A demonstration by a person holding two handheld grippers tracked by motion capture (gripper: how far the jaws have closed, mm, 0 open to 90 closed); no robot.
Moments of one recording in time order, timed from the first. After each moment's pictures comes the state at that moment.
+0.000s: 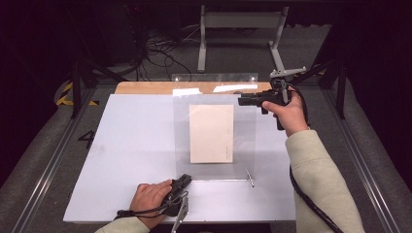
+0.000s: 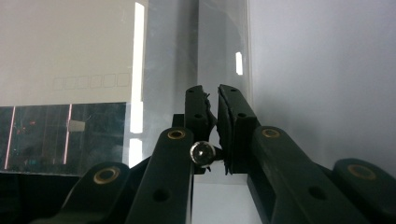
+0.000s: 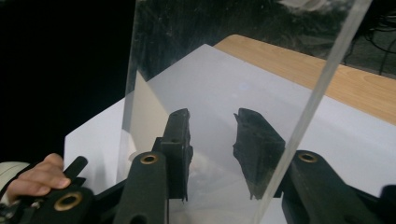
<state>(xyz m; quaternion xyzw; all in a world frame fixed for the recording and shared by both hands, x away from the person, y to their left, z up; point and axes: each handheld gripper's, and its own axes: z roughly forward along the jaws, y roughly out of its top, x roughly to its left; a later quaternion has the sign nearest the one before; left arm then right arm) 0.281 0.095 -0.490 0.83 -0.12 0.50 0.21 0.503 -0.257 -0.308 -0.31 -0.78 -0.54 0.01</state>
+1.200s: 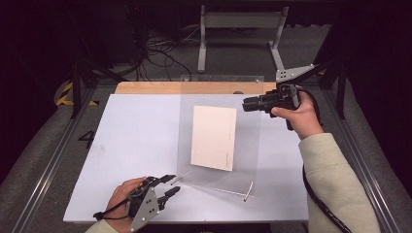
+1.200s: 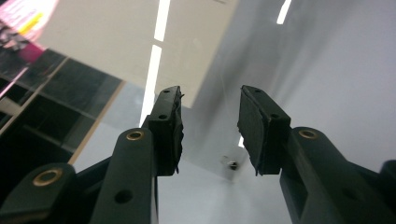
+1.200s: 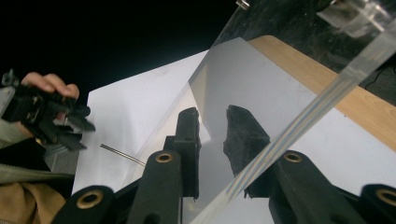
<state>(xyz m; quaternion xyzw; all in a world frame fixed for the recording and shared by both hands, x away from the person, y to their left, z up) 0.266 0.158 -0.428 0.82 0.02 0.36 0.45 0.473 -0.259 -0.279 -0.18 -0.83 -0.53 -0.01</state>
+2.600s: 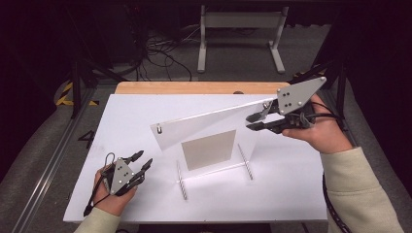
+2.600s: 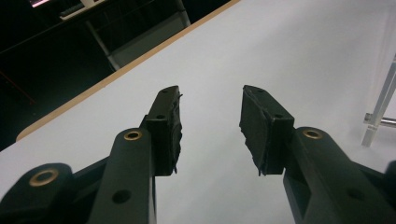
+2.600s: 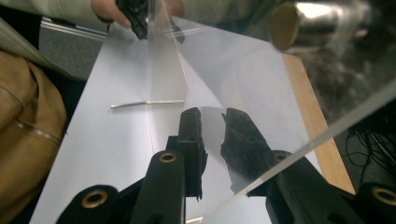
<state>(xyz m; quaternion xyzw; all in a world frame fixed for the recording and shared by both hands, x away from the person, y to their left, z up) 0.313 0.211 -0.448 0.77 0.26 0.36 0.45 0.386 -0.236 -0.223 0.06 -0.90 -0.41 -0.14</state>
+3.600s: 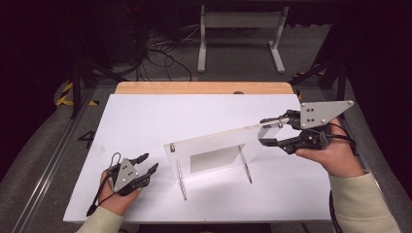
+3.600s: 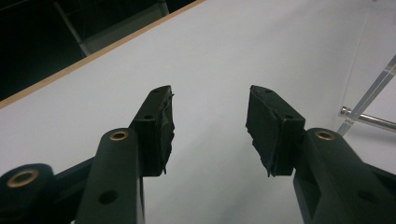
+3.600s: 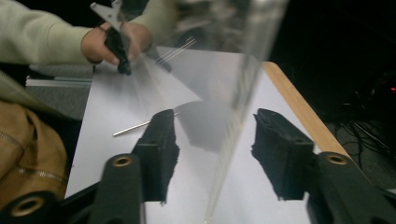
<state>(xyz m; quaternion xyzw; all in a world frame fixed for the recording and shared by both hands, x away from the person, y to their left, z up) 0.320 0.206 -0.461 0.78 0.27 0.31 0.47 0.352 -0.273 -0.253 -0.04 -0.85 -0.49 -0.16</state>
